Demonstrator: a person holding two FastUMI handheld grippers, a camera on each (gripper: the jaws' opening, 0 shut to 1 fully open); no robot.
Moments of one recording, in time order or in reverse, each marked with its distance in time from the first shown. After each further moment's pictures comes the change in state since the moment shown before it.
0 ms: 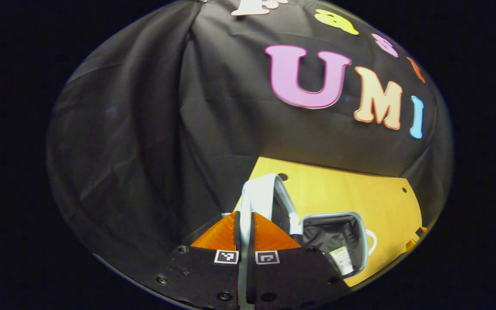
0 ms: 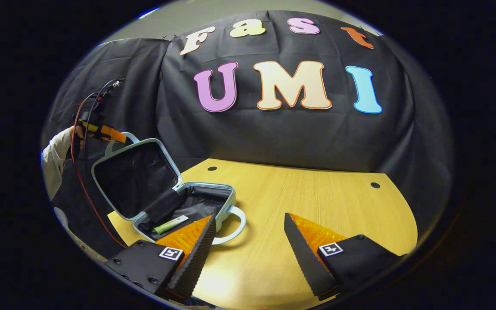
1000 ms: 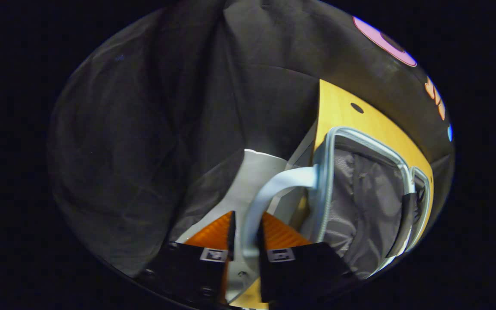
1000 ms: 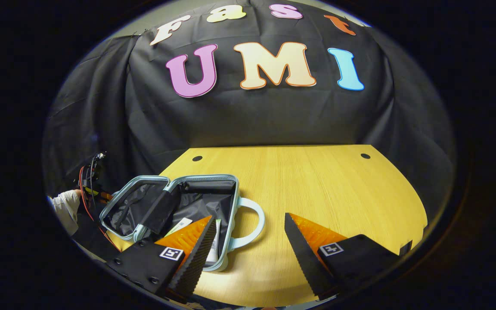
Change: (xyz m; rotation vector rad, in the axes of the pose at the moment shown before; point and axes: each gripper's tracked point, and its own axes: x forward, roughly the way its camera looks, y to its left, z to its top) left arm 0.179 0.135 -0.261 -0.186 0.488 0.078; right arm 0.040 0.068 -0.026 0.114 0.123 -0.208
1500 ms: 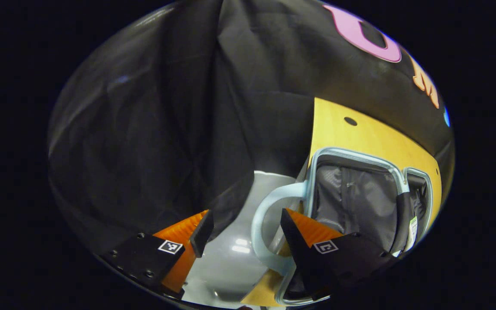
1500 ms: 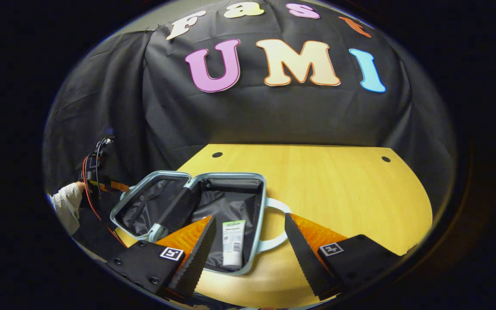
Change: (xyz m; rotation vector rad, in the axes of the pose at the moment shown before) left arm -0.025 0.015 0.014 0.047 -0.096 0.056; right arm 0.006 0.041 -0.013 -0.032 0.035 0.076
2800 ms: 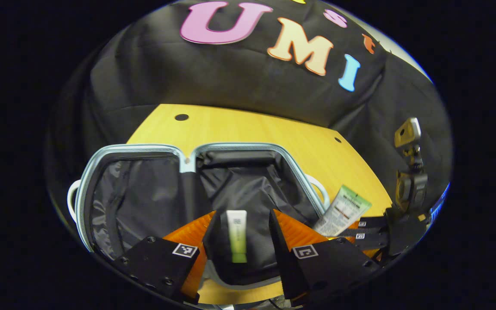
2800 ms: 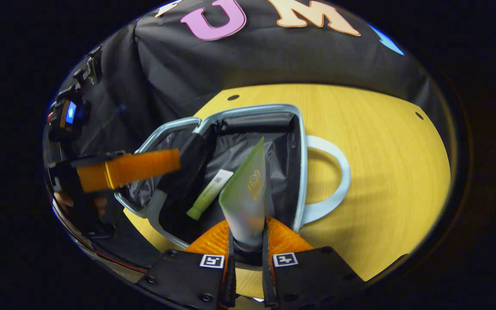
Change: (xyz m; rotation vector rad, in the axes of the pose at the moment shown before) left arm -0.136 -0.321 -0.059 0.240 -0.133 -0.579; right arm 0.059 0.060 -0.110 0.025 0.399 0.158
